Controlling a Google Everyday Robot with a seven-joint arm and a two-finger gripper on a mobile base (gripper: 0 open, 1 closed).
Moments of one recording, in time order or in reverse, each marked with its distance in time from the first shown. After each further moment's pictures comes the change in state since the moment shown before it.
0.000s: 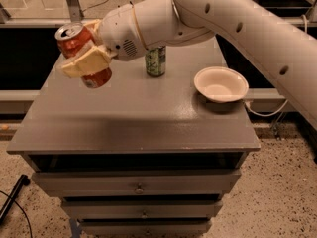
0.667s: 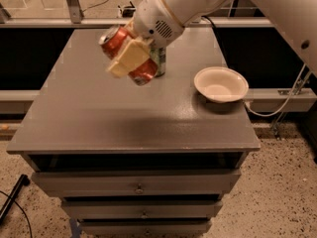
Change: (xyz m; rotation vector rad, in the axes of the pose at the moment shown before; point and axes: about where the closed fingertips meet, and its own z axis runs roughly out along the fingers) arm 0.047 -0.006 -0.072 0.003 0.388 0.116
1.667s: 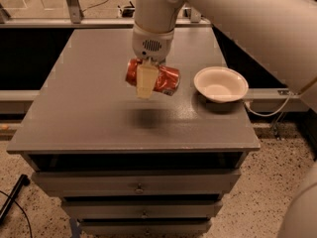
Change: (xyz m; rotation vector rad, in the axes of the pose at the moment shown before) arm 0.101 -0.012 0.009 0.002 0.685 0.093
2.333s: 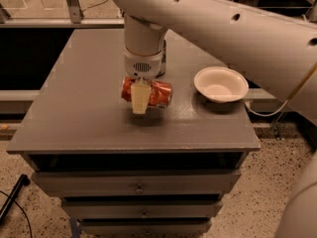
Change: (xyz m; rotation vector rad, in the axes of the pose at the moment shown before) arm -0.005 0.003 0.047 0.004 0.060 -0.019
